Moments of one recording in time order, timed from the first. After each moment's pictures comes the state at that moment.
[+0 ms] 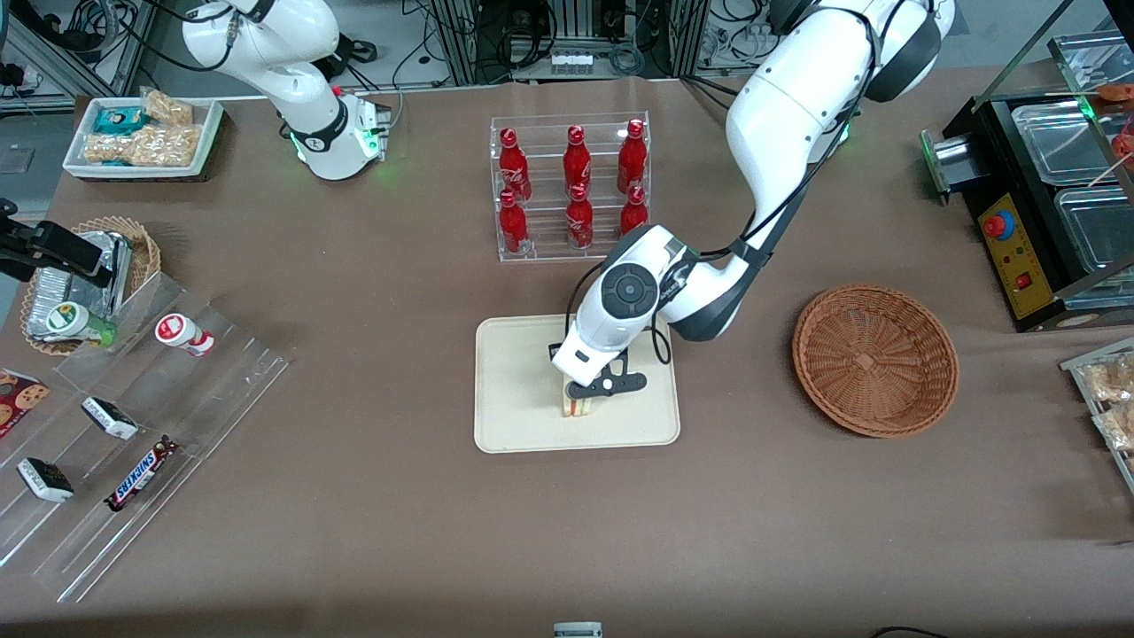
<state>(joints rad) -0.48 0.78 -0.31 -1.46 0.02 2.29 -0.87</state>
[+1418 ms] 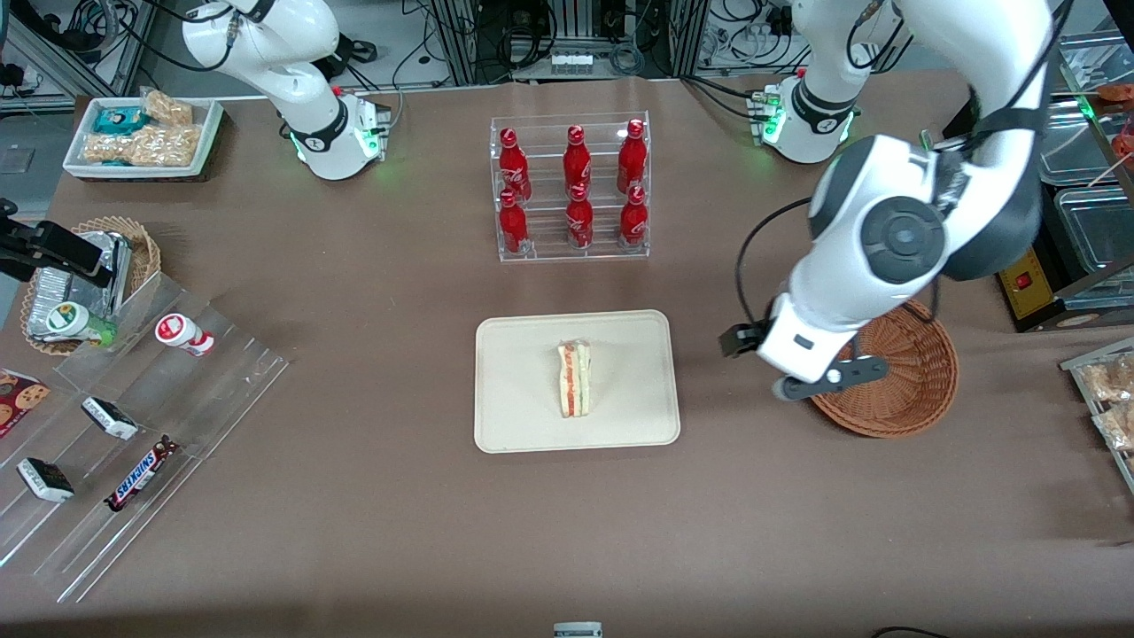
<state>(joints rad) -0.12 0.32 -0.28 -1.52 0.03 1.72 -0.60</state>
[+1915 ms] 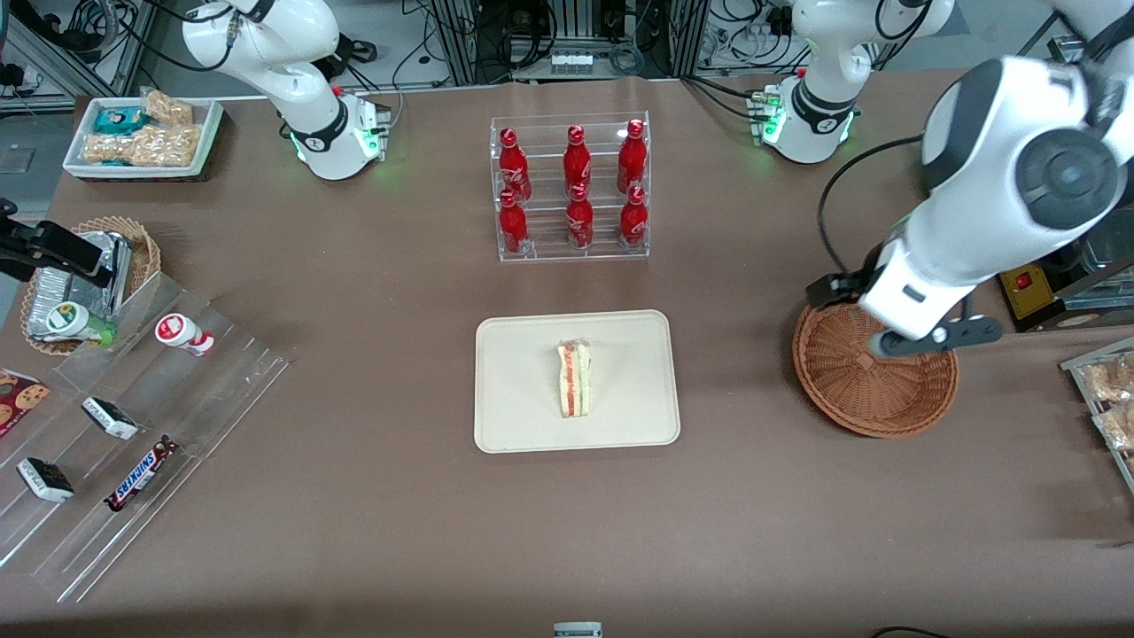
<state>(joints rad) 0.01 0.17 -0.28 -1.52 0.03 1.50 -0.37</state>
